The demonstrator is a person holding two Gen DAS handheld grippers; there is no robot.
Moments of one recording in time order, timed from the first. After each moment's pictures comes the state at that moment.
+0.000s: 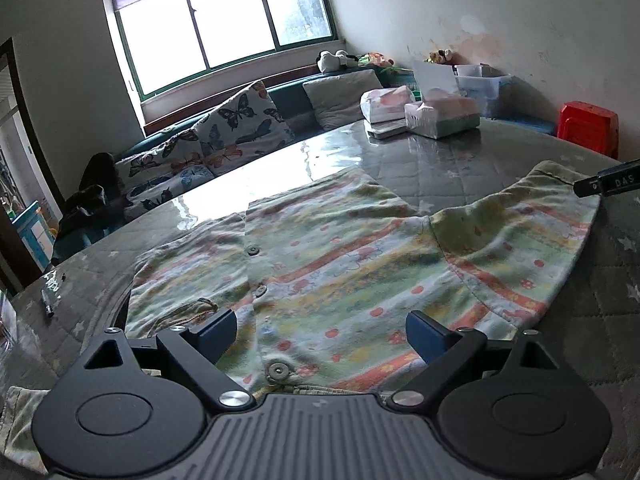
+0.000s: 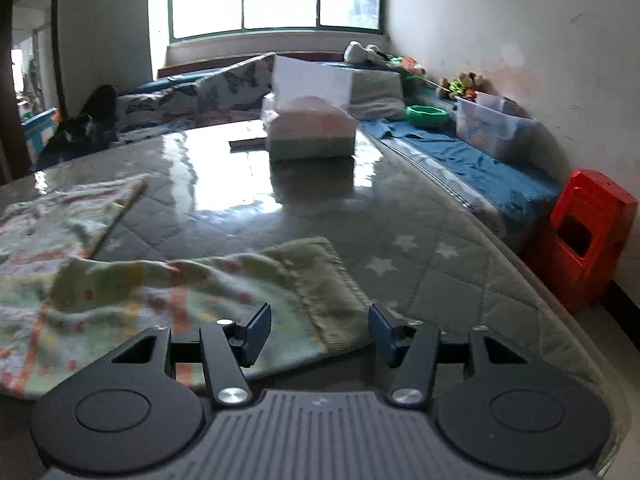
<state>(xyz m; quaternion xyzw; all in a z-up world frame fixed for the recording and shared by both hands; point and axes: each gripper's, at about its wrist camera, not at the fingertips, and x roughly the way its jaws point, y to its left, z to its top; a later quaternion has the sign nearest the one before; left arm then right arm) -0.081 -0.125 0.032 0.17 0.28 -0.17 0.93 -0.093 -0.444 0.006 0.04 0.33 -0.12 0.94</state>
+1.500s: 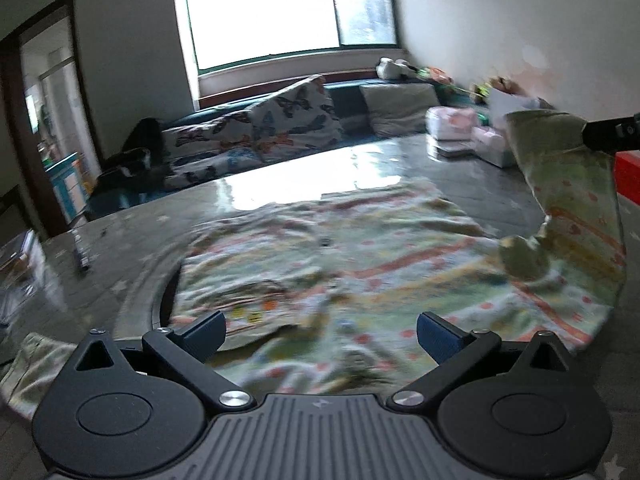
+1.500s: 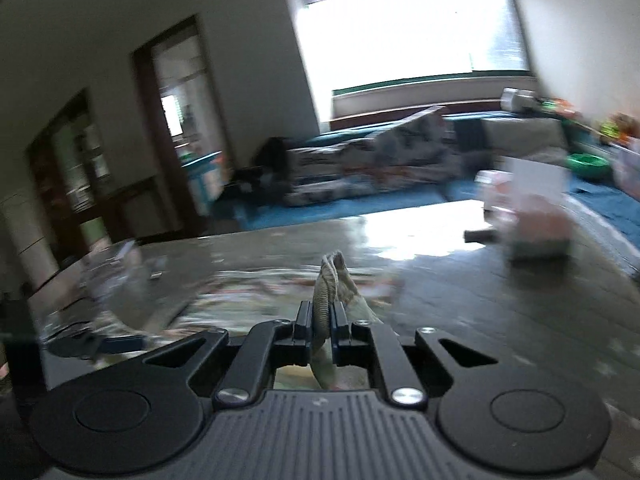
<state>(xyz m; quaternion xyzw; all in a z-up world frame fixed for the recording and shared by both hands) -0.072 -0.067 0.044 0.09 0.28 -0.10 0.95 -0.084 -0.316 0.110 0.08 0.24 0.15 0.96</state>
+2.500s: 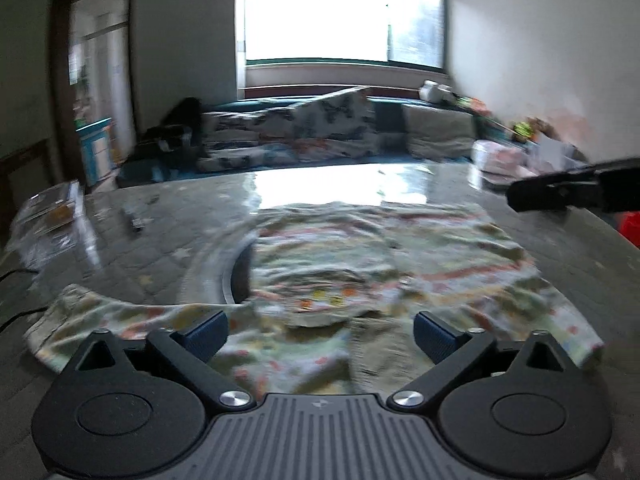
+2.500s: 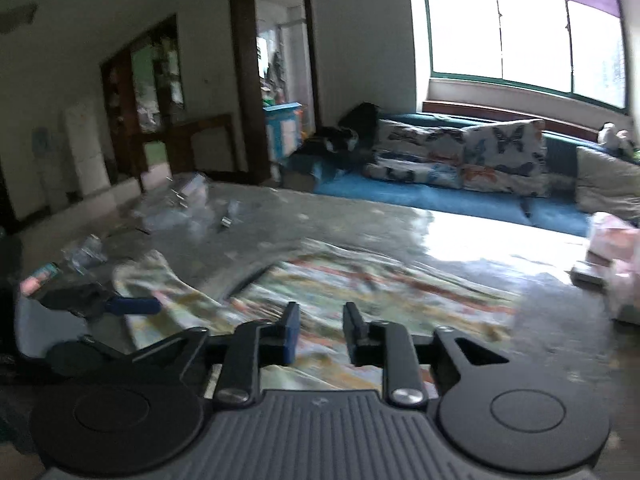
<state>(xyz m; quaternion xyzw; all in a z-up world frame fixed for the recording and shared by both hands) -0.087 -0.008 0.053 0.03 0.28 -0.08 0.96 -0.048 -0.214 0.104 -0.04 0.27 0.24 0.93</state>
